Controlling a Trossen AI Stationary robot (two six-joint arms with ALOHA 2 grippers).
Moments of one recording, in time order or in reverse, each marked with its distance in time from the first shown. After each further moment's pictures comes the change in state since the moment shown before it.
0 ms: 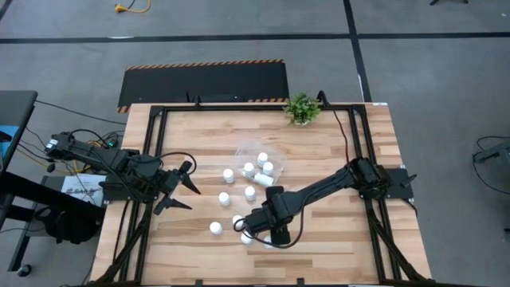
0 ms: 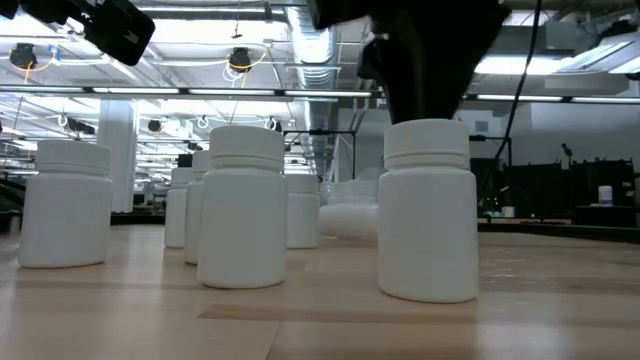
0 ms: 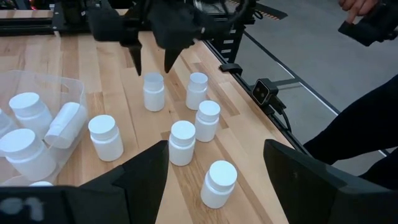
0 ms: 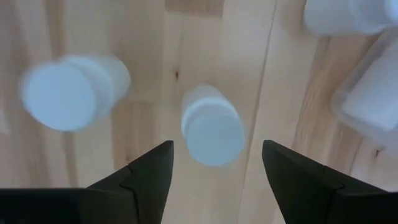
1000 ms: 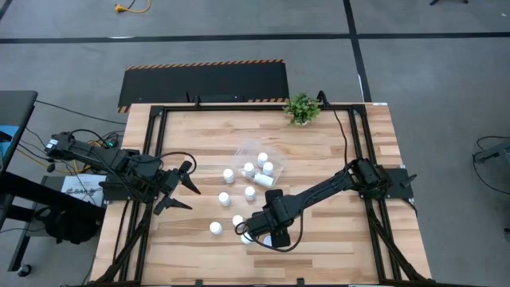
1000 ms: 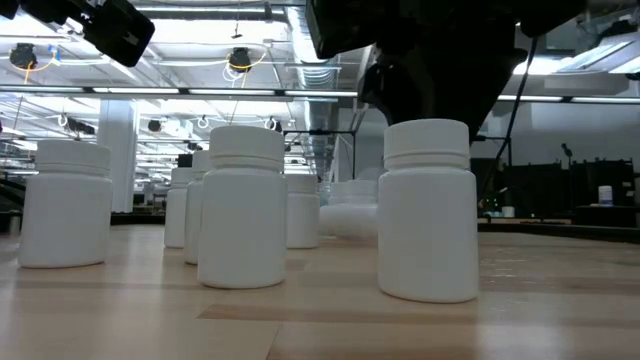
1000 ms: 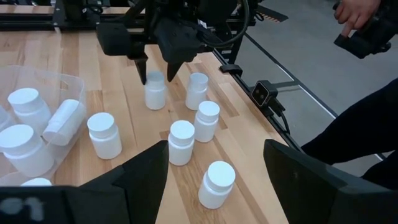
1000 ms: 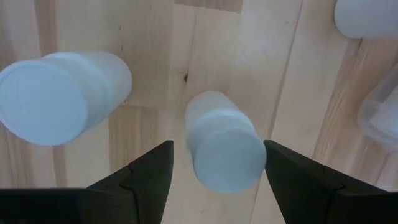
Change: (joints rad) left arm 0.000 0.000 0.000 0.002 -0.002 -0.027; right arm 0.011 0.001 -0.088 0.109 -0.001 -0.018
